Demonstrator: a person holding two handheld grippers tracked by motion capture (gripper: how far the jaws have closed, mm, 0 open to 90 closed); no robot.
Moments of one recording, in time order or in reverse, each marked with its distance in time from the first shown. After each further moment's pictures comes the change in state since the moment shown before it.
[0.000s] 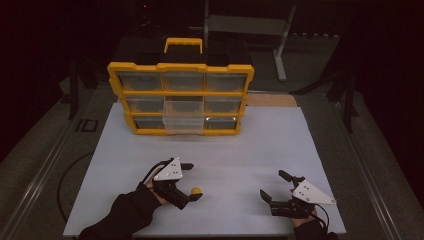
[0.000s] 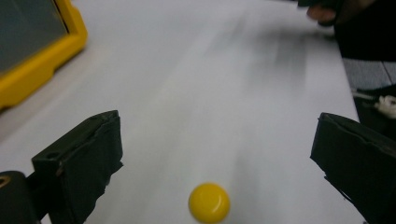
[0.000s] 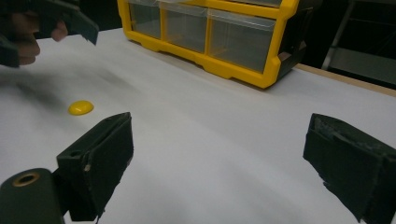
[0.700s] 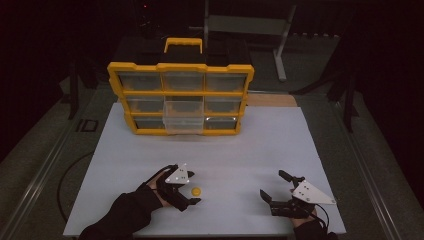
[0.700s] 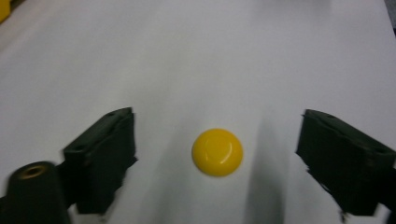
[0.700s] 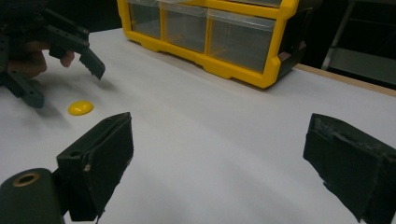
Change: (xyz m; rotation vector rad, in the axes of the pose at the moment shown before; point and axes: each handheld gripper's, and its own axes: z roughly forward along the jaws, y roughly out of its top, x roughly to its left) left arm 0.004 -0.017 0.019 0.202 -0.023 0.048; right arm 0.000 0.000 0.000 0.000 0.000 0.000
